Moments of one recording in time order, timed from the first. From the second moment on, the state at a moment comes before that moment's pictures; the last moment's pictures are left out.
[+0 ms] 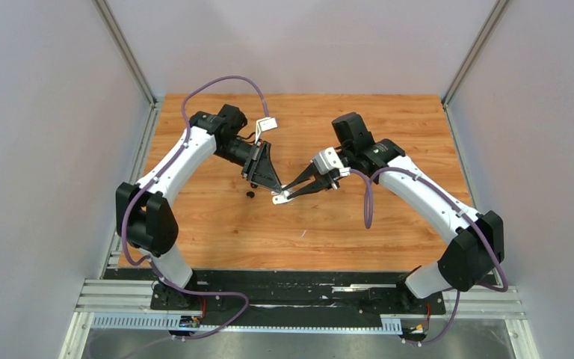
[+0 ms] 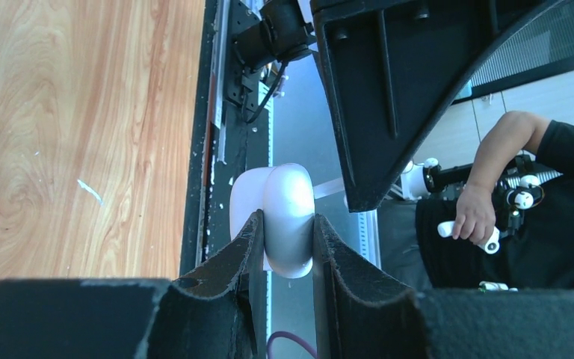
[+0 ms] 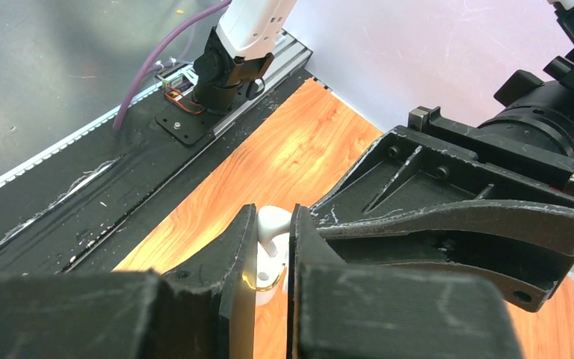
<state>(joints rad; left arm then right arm) -0.39 1.69 1.56 -1.27 1.35 0.44 0.60 1.48 1.35 -0.62 -1.42 -1.19</state>
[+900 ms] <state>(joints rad) -0.39 1.70 1.56 -1.29 1.36 0.44 0.60 1.54 1.45 -0.90 -1.33 -1.37</state>
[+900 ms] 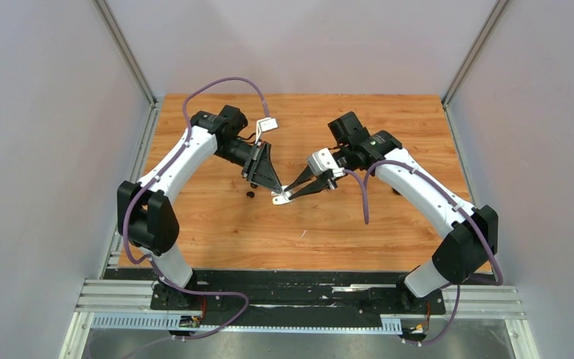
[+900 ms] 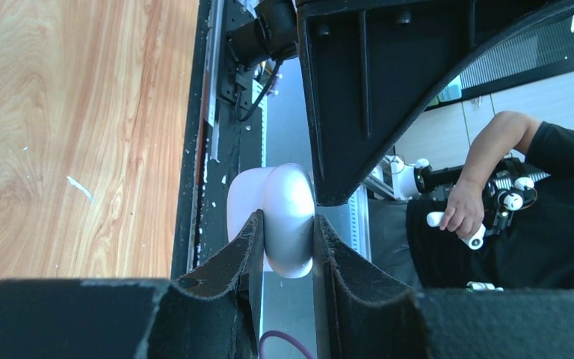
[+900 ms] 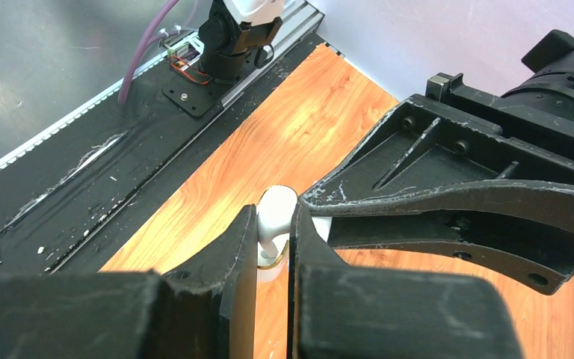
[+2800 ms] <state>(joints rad) -0.40 1.78 1.51 -1.27 1.38 0.40 0.61 1.62 1.54 -1.18 -1.14 -1.72</state>
